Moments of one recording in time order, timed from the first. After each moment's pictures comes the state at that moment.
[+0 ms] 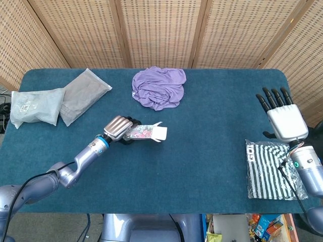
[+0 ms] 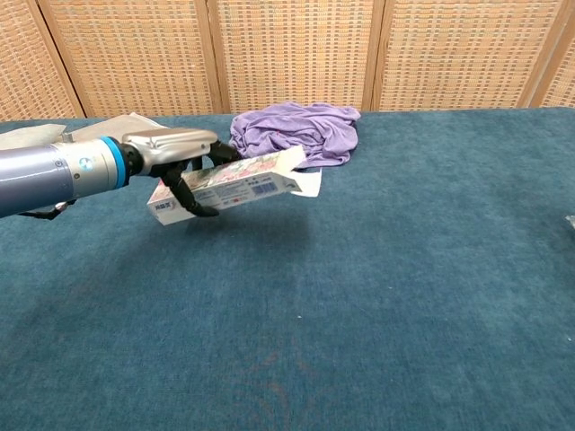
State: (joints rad) left arm -0.97 -1.68 -0.05 -0.94 1.42 0.76 -0.26; right arm 0.63 -0.88 0.09 -1.67 -1.20 1.13 -0.33
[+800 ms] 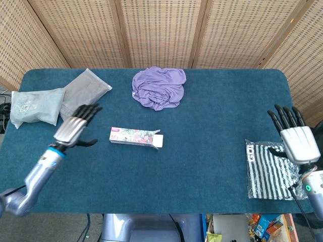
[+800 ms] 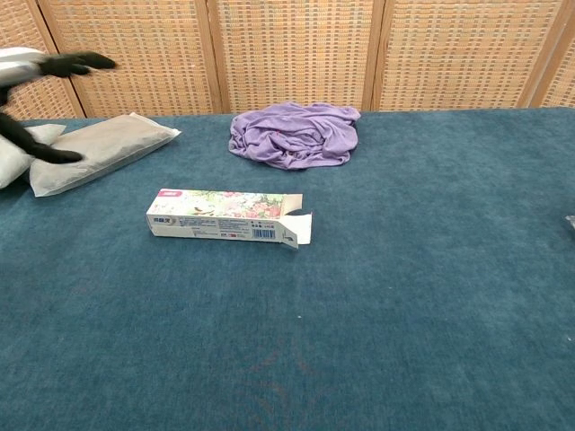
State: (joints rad) left arm -0.64 -1.22 -0.05 -1.52 1.34 1.13 -0.10; right arm 0.40 -0.98 0.05 -1.58 -1.40 1.36 -0.12
